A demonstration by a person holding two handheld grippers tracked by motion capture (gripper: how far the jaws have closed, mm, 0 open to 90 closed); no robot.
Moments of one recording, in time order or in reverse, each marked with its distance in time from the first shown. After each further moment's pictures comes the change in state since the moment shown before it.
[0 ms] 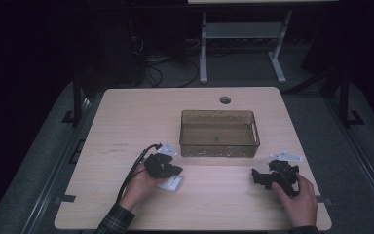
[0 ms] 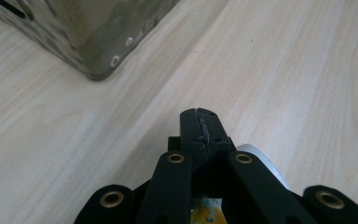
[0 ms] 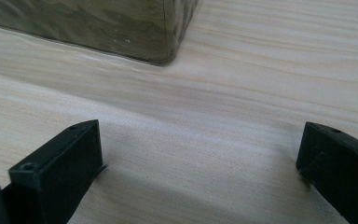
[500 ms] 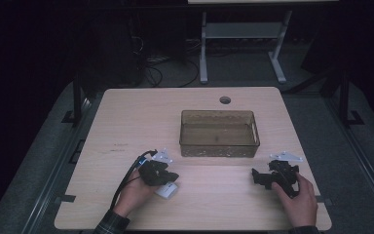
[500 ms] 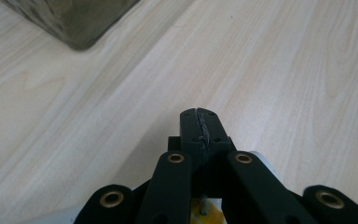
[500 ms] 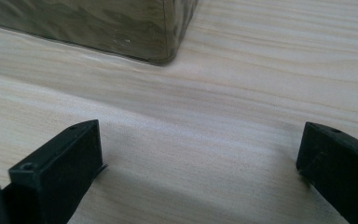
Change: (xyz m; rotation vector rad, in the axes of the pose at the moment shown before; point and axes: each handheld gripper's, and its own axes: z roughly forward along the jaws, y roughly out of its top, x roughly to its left) left arm -0.013 -0.017 -0.014 0.004 -0.008 -0.001; right arm 0.000 0.000 0.000 0.000 0.000 0.000
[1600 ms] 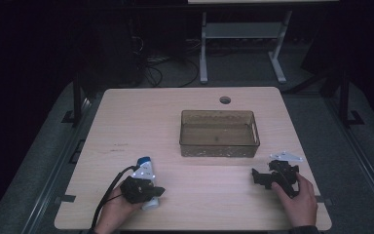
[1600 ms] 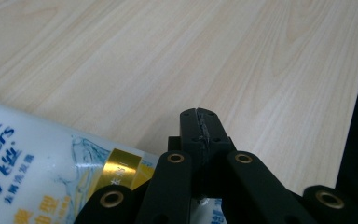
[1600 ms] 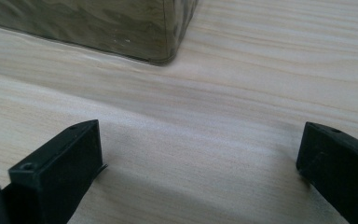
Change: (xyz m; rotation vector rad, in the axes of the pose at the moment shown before) left arm -0.022 -0.047 -0.036 -0.010 0.006 -0.030; right arm 0.000 0.000 0.000 0.000 0.000 0.003
